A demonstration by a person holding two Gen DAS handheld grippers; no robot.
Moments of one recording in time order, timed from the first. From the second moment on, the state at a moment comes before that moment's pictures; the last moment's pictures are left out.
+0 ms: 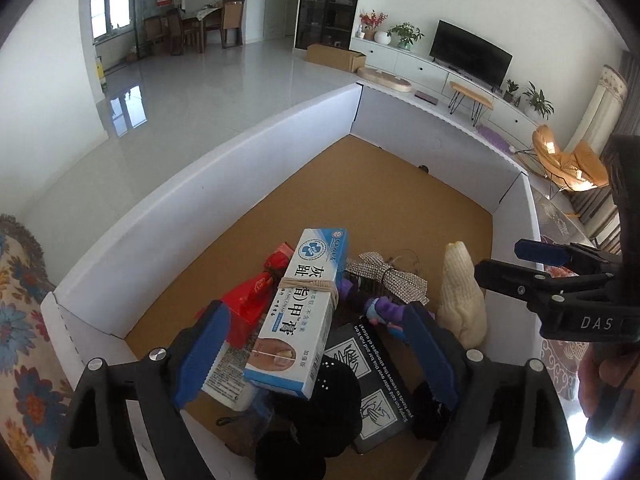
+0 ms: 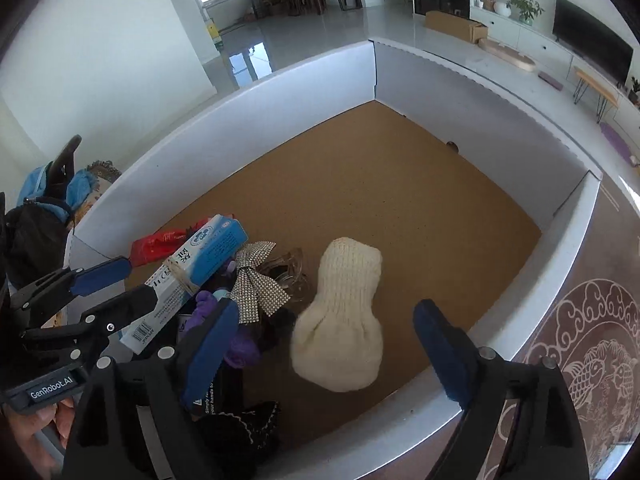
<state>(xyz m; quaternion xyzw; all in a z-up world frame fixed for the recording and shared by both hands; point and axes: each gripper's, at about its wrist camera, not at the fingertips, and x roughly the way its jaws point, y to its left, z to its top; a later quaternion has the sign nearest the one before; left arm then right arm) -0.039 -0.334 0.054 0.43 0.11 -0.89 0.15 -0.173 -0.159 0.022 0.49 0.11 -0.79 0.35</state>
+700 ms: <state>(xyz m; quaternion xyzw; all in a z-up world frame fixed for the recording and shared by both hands) 0.039 -0.274 0.143 0.33 0.07 -0.89 0.29 -0.132 -0.127 0.124 0.42 0.16 -0.83 0.32</state>
